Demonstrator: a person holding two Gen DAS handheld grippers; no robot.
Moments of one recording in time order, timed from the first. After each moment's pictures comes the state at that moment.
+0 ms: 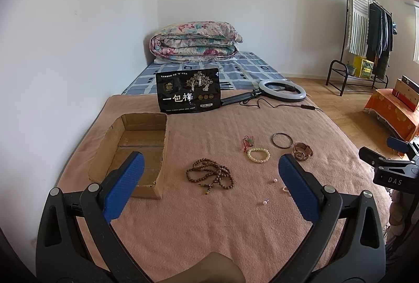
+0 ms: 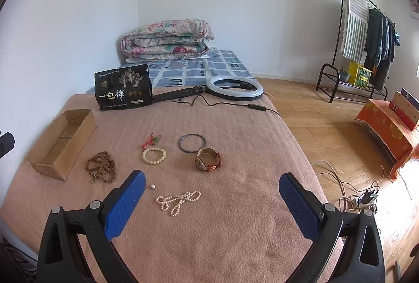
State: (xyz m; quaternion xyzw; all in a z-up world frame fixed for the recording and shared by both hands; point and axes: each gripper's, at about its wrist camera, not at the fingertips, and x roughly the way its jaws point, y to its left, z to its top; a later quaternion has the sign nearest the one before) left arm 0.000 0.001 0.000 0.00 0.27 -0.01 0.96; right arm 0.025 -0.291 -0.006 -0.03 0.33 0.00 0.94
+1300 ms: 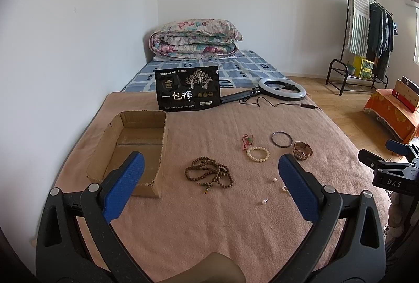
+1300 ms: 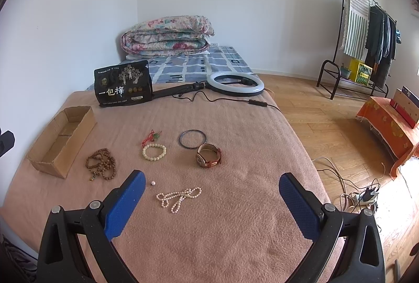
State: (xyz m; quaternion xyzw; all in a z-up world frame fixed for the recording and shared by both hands) left arm 0.000 0.001 0.000 0.00 0.27 -0.01 0.96; right arm 0.024 -0.294 -0.012 -0.03 0.34 0.00 0.94
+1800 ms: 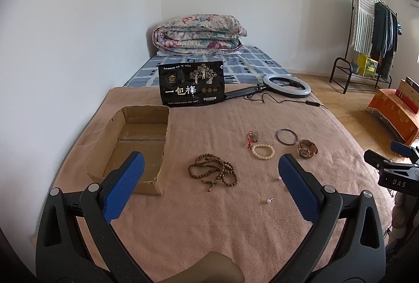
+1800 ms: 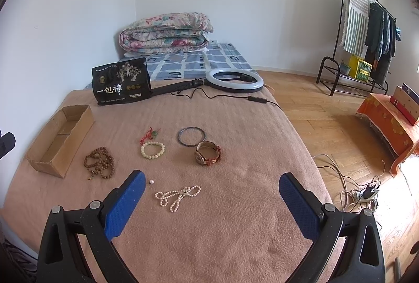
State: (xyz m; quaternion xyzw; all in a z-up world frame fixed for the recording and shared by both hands) left arm 0.009 0.004 -0.017 0.00 0.28 0.00 0.96; right arm 0.027 -0.295 -0.016 -0.03 0.35 0.00 0.94
